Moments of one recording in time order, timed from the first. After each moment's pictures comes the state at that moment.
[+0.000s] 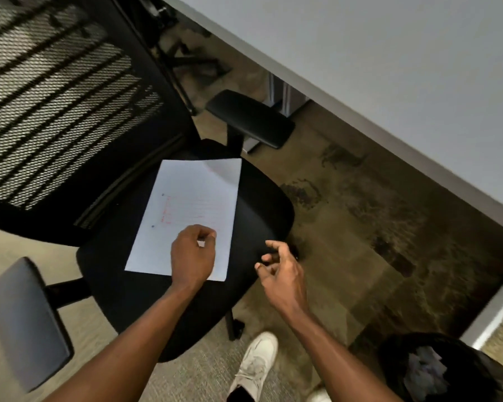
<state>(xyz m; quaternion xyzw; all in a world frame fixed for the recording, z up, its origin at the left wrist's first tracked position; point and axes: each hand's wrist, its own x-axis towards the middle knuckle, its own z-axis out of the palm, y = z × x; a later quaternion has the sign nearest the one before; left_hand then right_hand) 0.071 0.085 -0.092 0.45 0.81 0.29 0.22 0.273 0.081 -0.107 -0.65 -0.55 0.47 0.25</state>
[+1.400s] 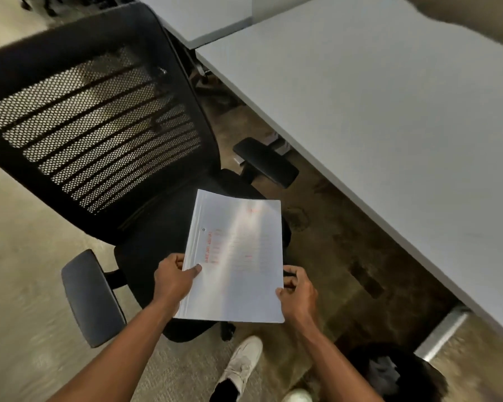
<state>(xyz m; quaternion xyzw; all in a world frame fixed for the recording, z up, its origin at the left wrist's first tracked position) 0.014 0.016 0.012 0.23 0.85 0.29 0.37 0.293 0.051 0.001 -0.72 -0.49 0.46 0.18</state>
